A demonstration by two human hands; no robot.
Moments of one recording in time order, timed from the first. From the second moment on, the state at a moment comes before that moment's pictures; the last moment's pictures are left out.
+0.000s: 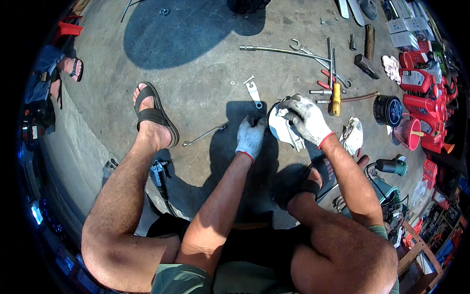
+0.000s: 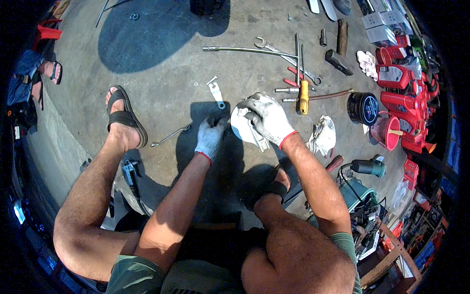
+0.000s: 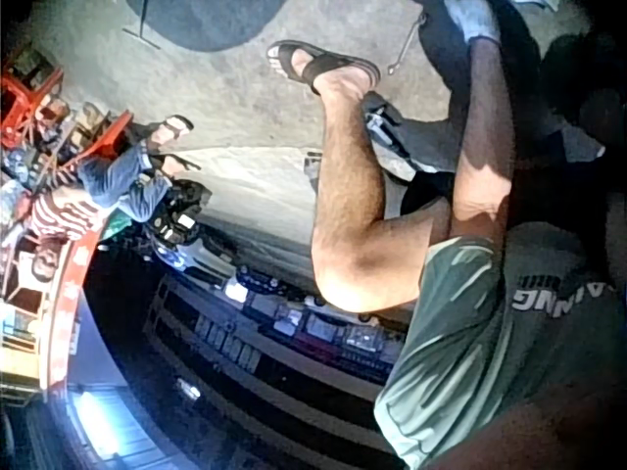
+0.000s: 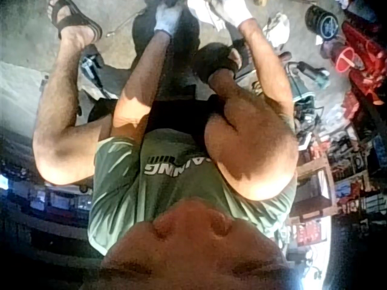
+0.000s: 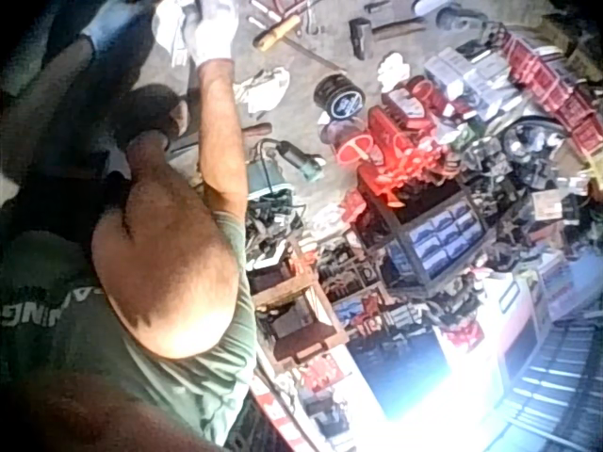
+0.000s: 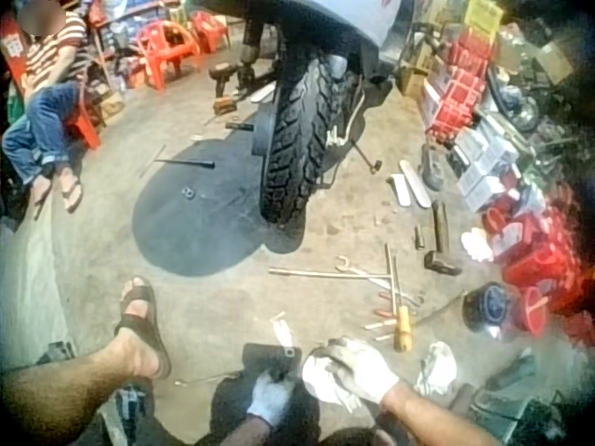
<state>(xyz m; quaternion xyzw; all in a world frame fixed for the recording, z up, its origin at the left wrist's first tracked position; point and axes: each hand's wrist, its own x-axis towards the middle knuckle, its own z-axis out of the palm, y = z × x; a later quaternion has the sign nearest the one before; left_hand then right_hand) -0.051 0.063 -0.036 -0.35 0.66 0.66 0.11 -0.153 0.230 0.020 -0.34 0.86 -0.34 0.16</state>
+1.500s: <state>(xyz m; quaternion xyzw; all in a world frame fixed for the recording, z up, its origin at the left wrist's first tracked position) -0.049 0.063 -0.055 -0.33 0.72 0.61 0.11 -0.152 0.230 0.007 -0.36 0.88 -0.30 0.13</state>
